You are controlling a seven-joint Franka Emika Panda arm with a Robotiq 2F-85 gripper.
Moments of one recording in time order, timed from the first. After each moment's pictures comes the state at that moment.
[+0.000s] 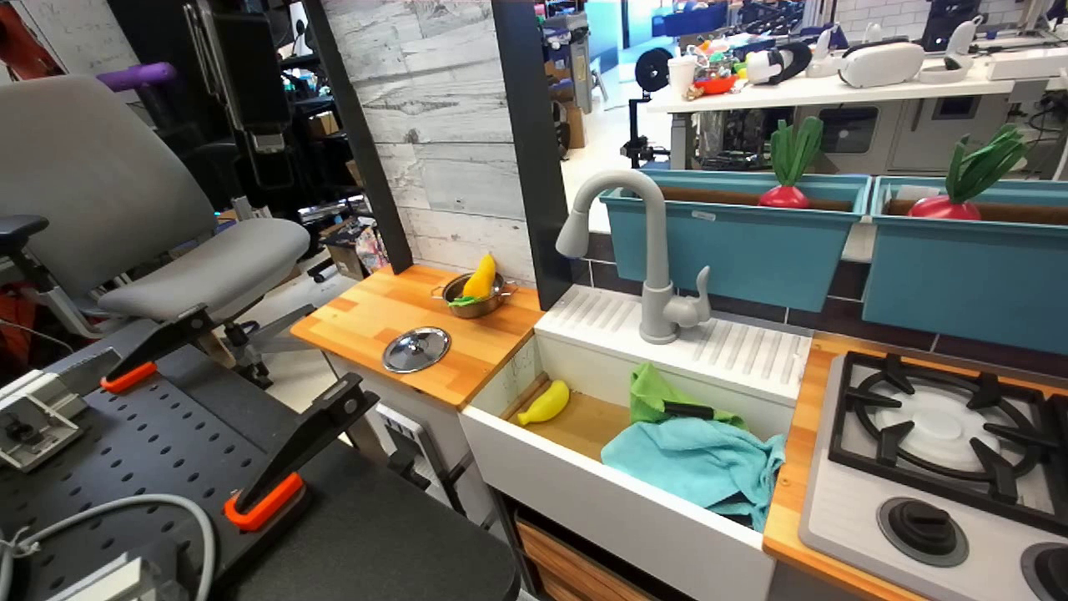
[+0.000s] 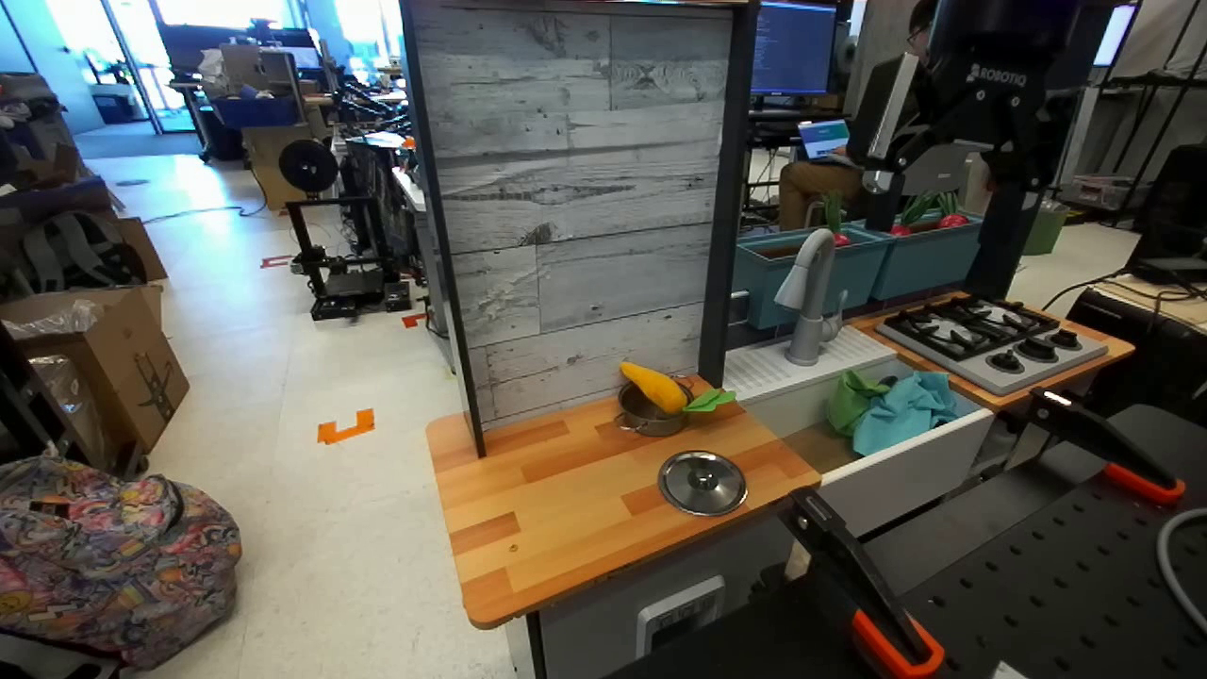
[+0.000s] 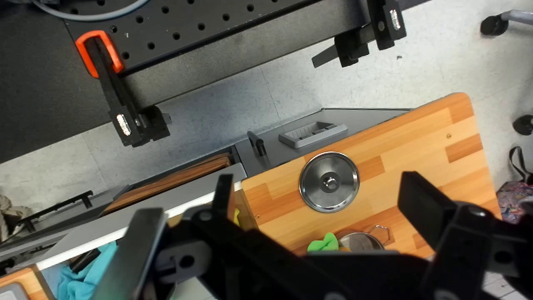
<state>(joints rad) -0.04 -0.01 -0.05 -2.49 0.21 2.30 0.06</state>
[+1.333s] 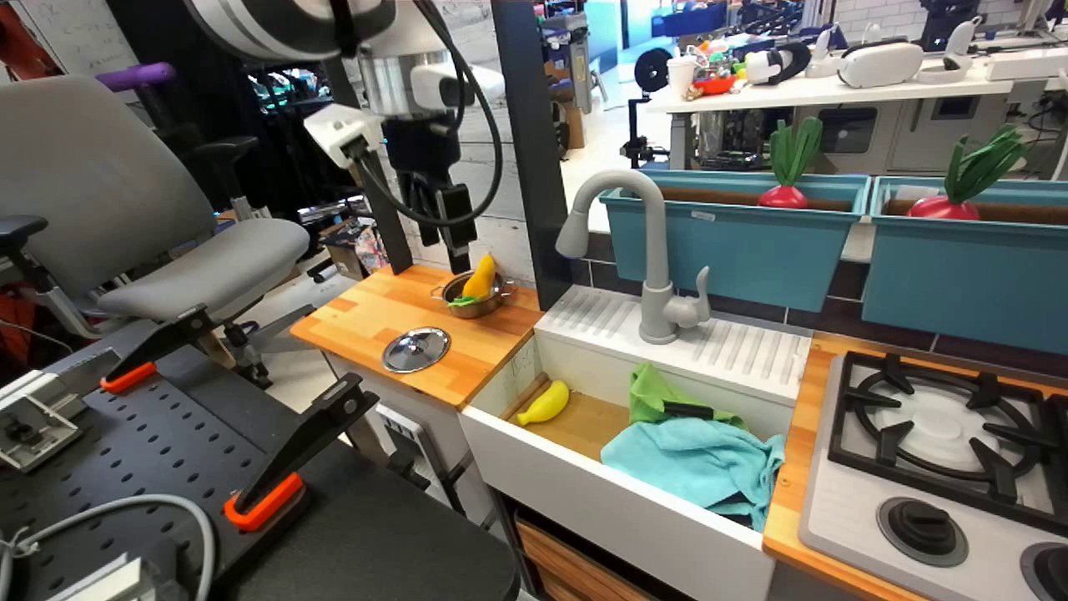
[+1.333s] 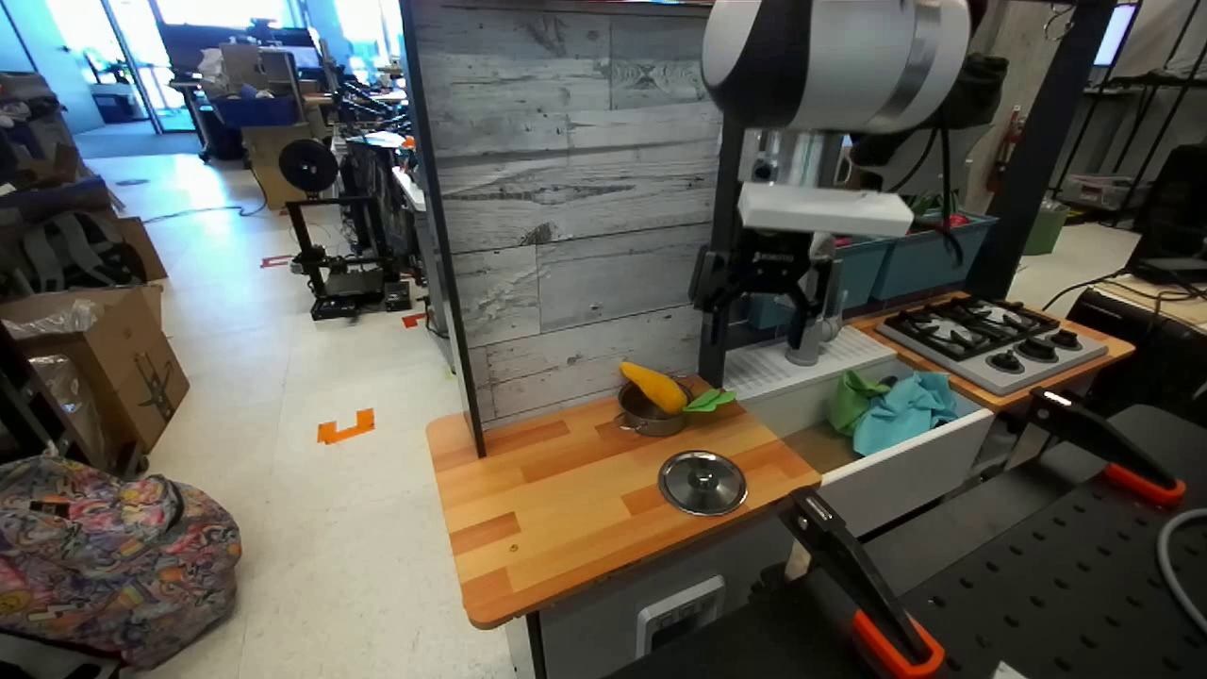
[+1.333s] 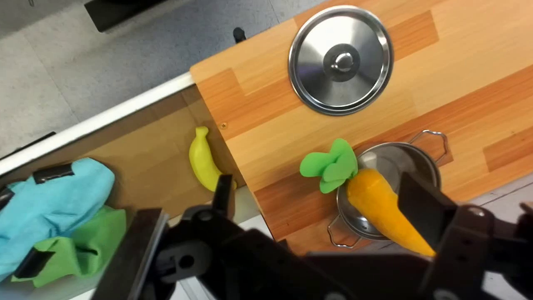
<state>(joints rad) 0.03 0.65 -0.03 -2.03 0.17 2.62 0.23</state>
